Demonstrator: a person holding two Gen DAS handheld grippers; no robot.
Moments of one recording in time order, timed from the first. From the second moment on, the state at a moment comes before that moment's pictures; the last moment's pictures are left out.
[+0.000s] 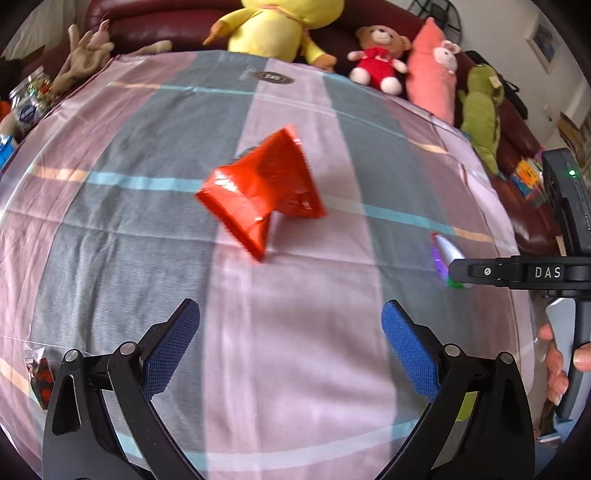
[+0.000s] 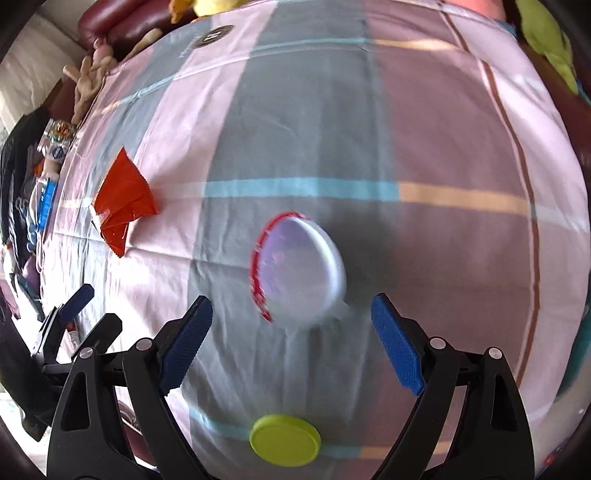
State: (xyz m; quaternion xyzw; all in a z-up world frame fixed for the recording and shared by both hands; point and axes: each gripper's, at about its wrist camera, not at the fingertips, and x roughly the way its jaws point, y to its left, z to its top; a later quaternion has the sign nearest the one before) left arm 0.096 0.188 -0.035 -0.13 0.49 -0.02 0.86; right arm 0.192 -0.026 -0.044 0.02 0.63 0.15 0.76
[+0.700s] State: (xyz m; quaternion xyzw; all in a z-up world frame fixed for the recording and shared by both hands) left arm 0.157 0.221 -0.035 -0.03 0.49 -0.04 0.87; right arm 0.210 0.004 -0.042 -0.01 0.61 0.16 0.77
